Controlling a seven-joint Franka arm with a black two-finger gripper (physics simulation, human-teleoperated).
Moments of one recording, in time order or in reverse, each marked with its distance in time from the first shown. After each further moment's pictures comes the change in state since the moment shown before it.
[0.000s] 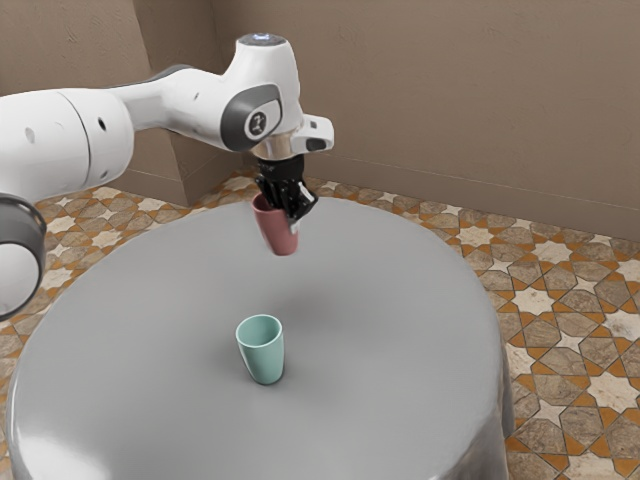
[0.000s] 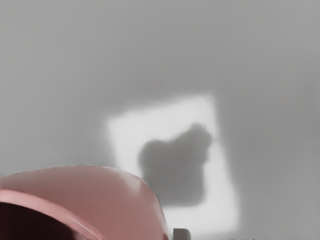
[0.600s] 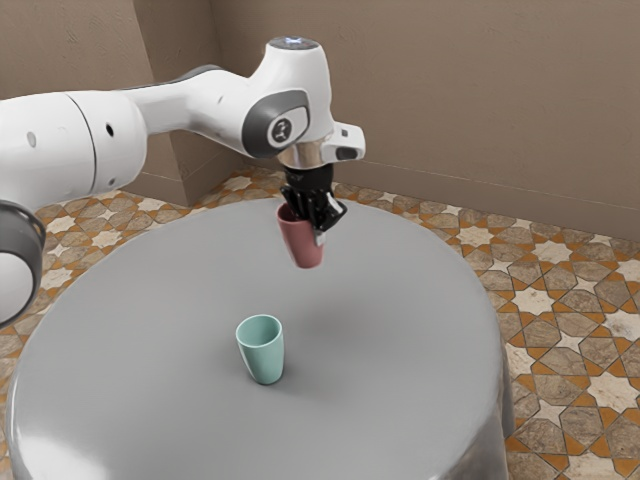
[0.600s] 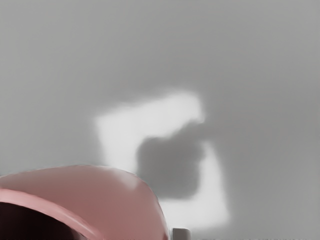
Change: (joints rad) arm -0.047 -0.015 -0.055 -0.010 0.021 -0.024 -0.082
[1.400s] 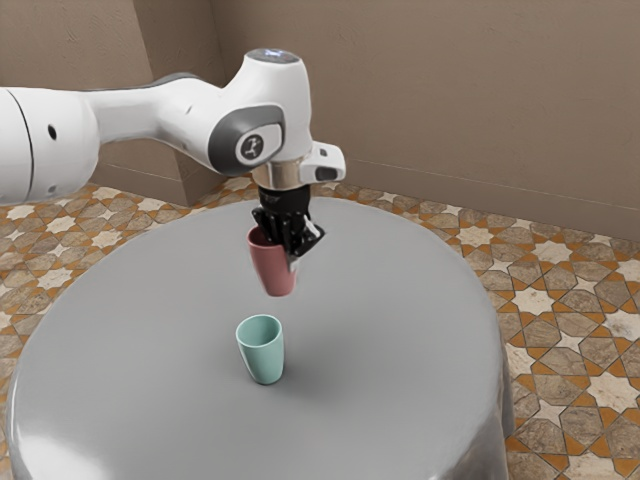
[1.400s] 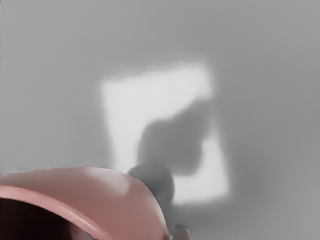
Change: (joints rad) arm -0.028 -0.226 0.001 -0.295 0.015 0.001 -0.123
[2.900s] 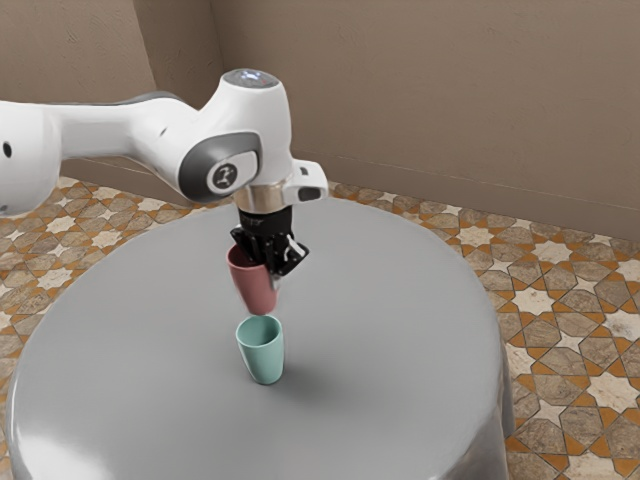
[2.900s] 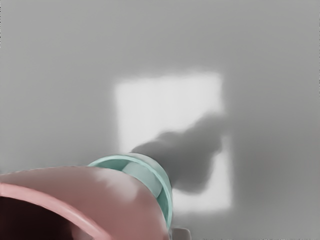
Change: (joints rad) arm -0.019 -0.138 0.000 -0.208 0.041 0.097 -0.146
